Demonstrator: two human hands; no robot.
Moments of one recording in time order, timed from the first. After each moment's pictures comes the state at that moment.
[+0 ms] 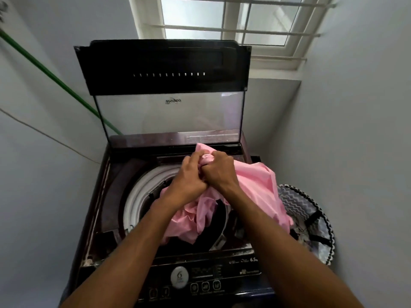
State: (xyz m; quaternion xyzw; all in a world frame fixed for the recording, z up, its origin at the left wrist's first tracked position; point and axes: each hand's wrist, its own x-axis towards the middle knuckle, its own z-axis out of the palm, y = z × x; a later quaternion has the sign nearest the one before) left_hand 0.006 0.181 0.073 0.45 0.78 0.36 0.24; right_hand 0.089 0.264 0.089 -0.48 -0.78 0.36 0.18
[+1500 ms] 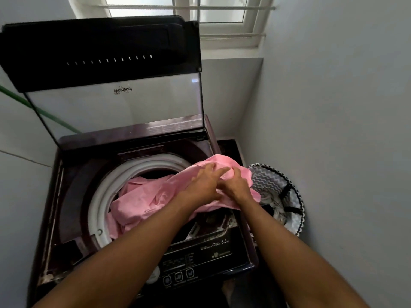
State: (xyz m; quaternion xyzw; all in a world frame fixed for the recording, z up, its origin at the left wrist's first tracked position) left_hand 0.113 0.247 0.010 0.63 0.71 0.10 0.30; right_hand 0.232 0.302 -0.007 -0.65 -0.61 0.44 0.03
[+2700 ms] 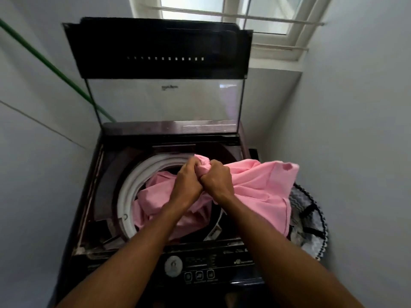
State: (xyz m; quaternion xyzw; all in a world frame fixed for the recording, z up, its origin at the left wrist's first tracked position) left_hand 0.032 0.173 0.029 0.39 0.77 0.44 0.23; right_hand 0.107 0.244 0.042 -0.52 -0.75 0.39 0.11
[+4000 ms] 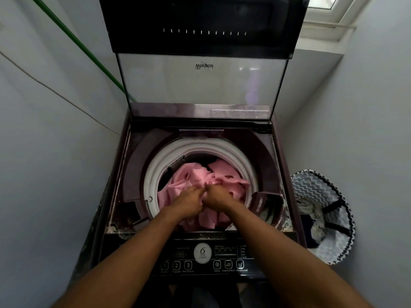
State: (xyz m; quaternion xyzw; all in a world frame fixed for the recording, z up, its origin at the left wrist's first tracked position) left_hand -0.018 0.096 -0.067 0.48 0.79 0.08 0.38; right_hand 0.076 0.192 -0.063 -0.40 -0.81 0.36 -0.22
